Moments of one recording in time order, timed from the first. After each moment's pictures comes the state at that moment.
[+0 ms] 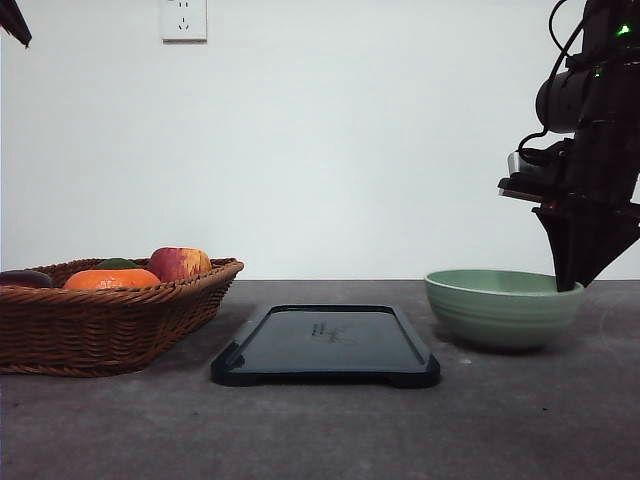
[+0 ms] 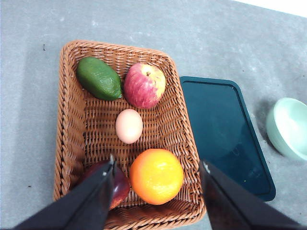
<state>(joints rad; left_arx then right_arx) -0.08 0.91 1.01 -0.72 0.27 -0.18 0.09 1.87 1.42 -0.90 -0.21 0.07</state>
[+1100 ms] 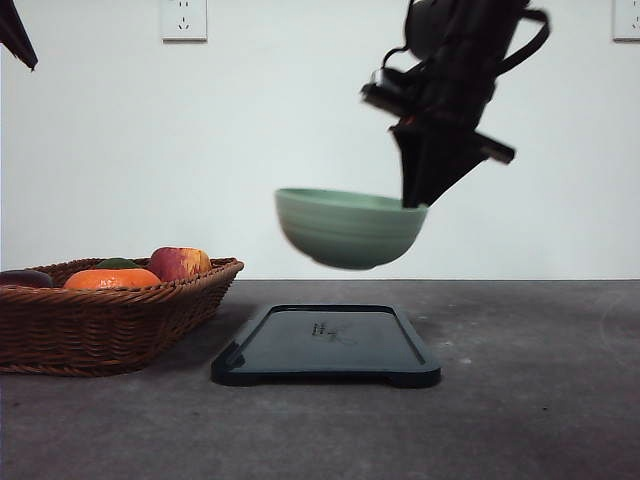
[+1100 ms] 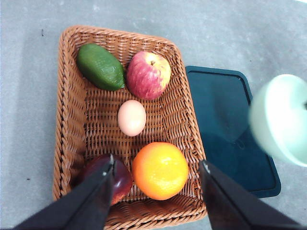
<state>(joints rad) -0.08 0.96 1.01 -0.72 0.27 -0.18 0.40 1.98 1.83 -1.09 -0.28 0.08</state>
